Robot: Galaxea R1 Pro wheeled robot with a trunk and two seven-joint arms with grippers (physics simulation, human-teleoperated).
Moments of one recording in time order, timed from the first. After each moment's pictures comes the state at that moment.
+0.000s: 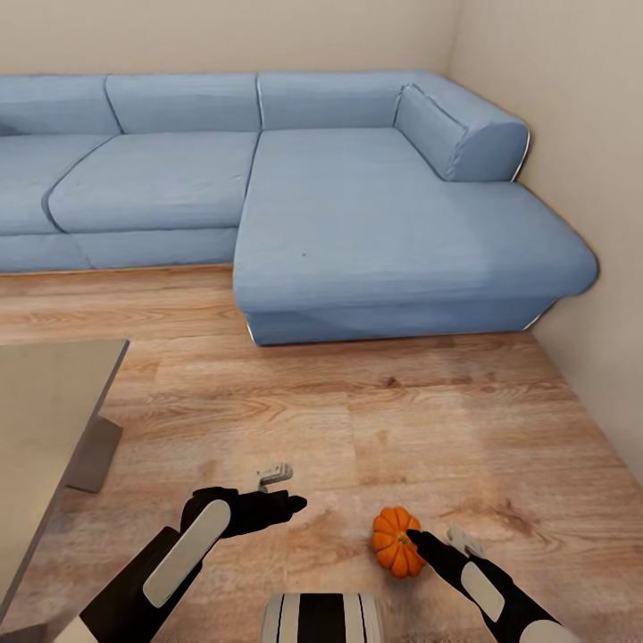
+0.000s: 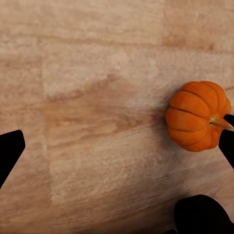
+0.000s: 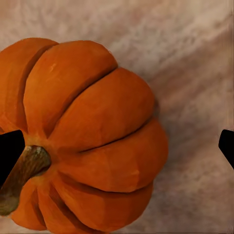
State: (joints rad) left arm -0.45 0.14 -0.55 -1.32 1.12 0.74 0.50; right arm -0.54 -0.09 0.10 -0.34 -0.77 0.17 0.09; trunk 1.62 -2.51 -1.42
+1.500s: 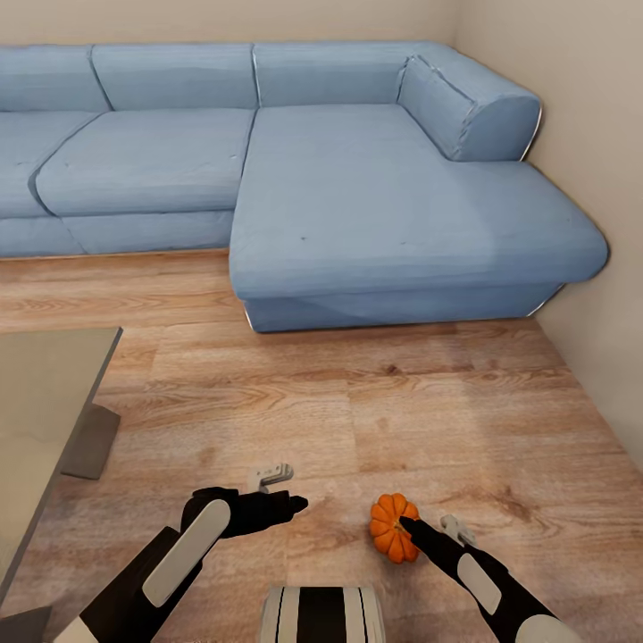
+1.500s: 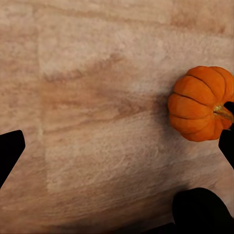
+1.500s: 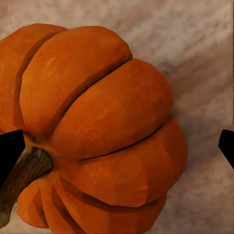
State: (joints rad) left arm -0.45 0.14 -0.55 -1.32 1.13 0.74 0.50; right arm -0.54 -0.08 0.11 -0.39 -0.76 0.18 0.14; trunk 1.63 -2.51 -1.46
